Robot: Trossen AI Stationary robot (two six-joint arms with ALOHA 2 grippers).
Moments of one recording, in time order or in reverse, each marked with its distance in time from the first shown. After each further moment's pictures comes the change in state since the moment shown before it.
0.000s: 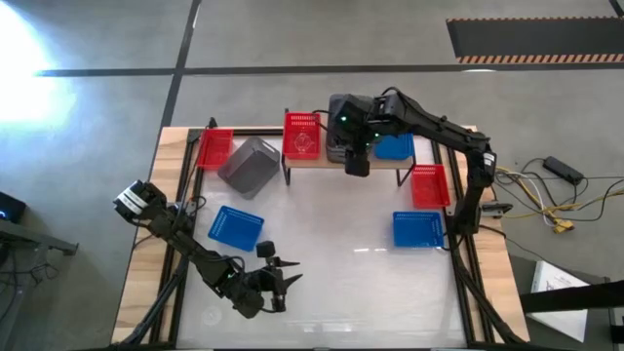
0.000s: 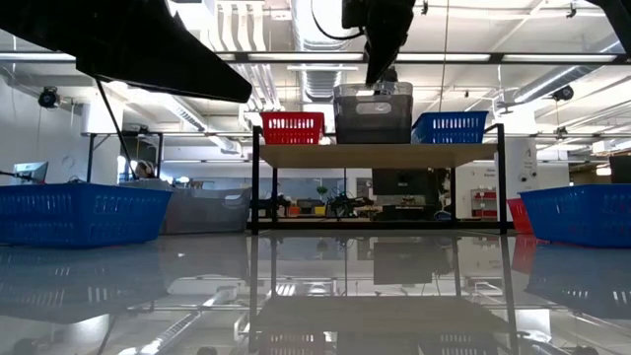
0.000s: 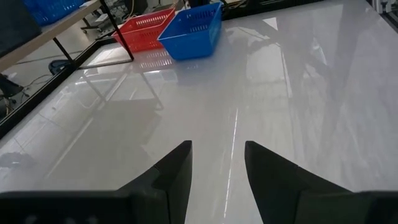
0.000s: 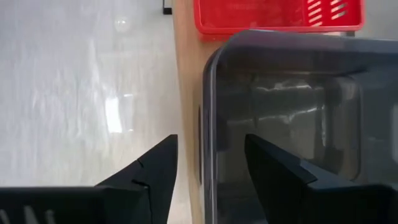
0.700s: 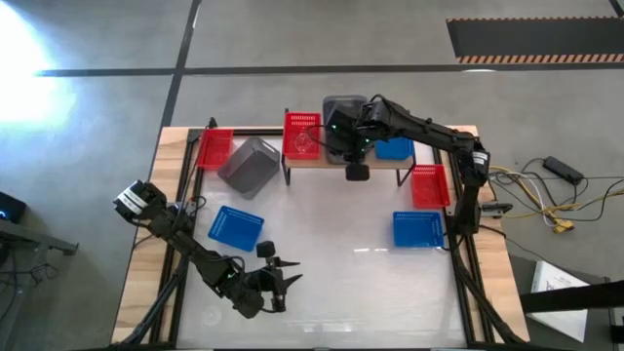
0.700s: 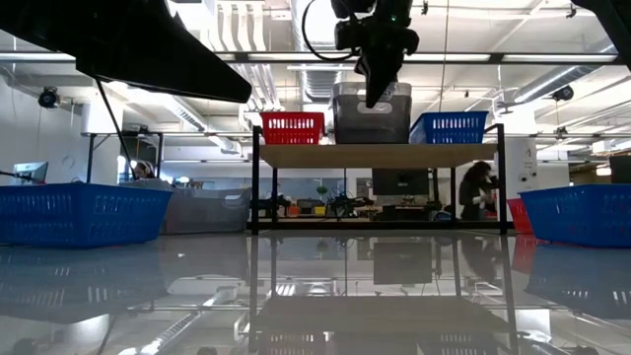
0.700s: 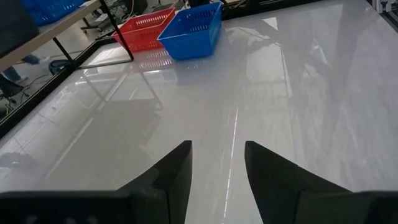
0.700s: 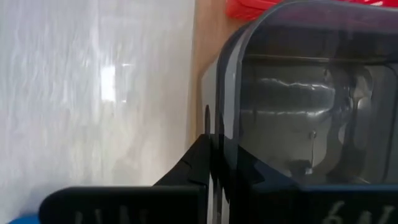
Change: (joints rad) left arm 0.000 0.000 -0.001 0.000 0.001 0.000; right arm 0.000 0.047 -0.059 0.010 -0.002 -0.158
